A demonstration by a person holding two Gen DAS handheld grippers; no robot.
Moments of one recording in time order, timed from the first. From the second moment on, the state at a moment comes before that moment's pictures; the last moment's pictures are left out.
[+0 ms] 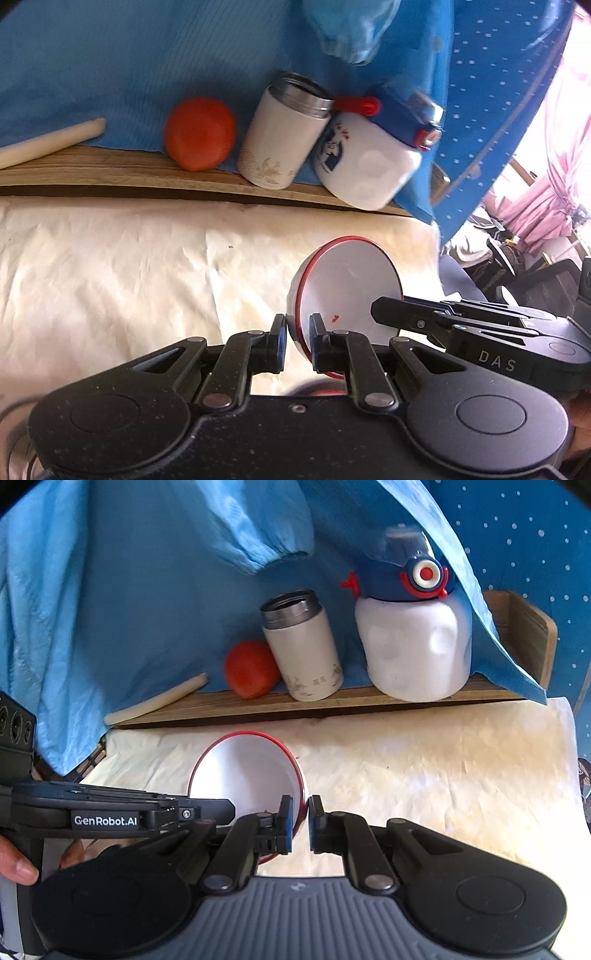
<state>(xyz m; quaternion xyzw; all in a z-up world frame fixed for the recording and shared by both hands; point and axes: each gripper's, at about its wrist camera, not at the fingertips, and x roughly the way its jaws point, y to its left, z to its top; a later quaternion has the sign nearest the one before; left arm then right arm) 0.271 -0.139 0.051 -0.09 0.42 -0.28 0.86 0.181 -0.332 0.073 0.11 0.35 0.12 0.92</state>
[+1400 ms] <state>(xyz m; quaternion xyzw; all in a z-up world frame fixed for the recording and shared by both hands) 0.205 -0.141 0.033 0.00 0.47 -0.29 0.83 0.135 -0.311 0.053 0.07 0.45 0.14 0.88</state>
